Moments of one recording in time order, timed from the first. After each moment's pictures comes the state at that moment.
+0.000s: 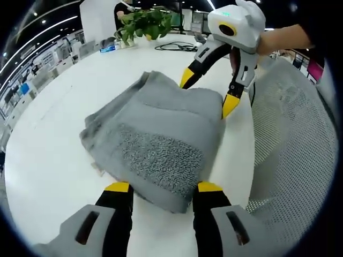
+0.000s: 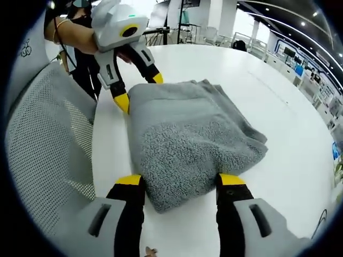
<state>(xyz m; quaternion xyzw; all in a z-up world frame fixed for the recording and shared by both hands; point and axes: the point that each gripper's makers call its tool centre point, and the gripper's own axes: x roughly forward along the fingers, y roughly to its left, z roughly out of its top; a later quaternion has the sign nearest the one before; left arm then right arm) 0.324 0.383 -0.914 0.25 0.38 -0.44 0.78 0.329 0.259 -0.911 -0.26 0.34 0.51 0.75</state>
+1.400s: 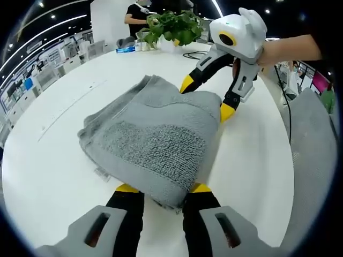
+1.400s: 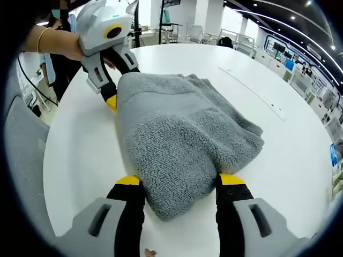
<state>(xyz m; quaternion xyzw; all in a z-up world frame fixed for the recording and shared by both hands) 0.459 0.392 -0.915 0.22 0.37 -0.44 0.79 0.474 0.274 -0.918 -0.25 0.34 0.47 0.77</state>
